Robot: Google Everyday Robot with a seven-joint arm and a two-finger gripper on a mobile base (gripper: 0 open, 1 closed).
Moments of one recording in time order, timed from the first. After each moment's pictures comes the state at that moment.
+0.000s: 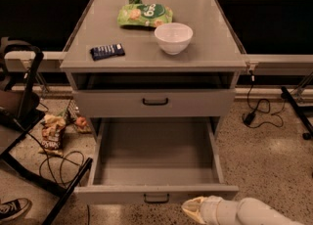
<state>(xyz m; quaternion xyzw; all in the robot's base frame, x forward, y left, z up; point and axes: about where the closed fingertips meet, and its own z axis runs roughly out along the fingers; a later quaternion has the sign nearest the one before) 0.404 -0.129 0.395 -0.44 0.80 0.21 0.35</state>
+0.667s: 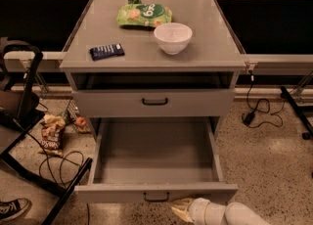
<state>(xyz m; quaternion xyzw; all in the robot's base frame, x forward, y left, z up) 0.429 -0.090 0.330 -0.38 0.79 0.28 0.39</state>
